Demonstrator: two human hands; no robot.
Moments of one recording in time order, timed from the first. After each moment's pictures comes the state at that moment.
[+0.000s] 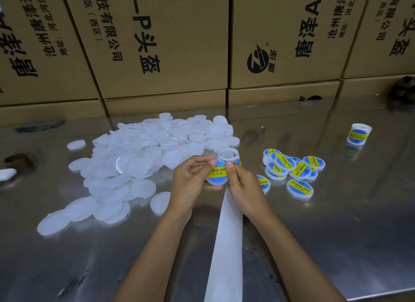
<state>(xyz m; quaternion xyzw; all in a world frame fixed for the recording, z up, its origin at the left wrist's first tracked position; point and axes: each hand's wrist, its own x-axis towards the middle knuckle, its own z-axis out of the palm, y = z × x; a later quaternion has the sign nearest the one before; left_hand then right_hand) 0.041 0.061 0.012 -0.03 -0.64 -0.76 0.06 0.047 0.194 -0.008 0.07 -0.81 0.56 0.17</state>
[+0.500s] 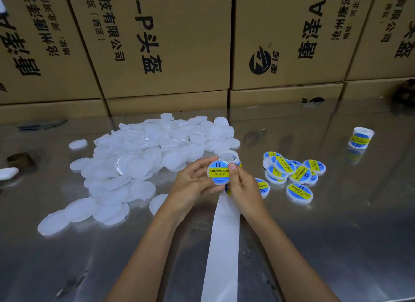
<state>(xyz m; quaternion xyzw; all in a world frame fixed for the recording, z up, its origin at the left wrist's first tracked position) 0.038 0.051 0.010 -0.09 -0.62 -0.77 -0.06 0.040 0.194 -0.011 0.04 -0.77 0.62 0.16</state>
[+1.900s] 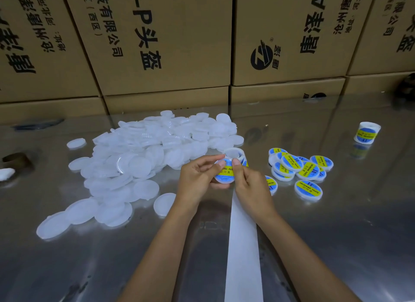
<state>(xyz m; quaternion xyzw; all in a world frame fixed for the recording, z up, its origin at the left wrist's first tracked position) 0.028 0.061 0.011 -0.05 -0.63 -0.77 0.01 0.039 0.191 -0.011 0.02 -0.82 0.53 0.21</state>
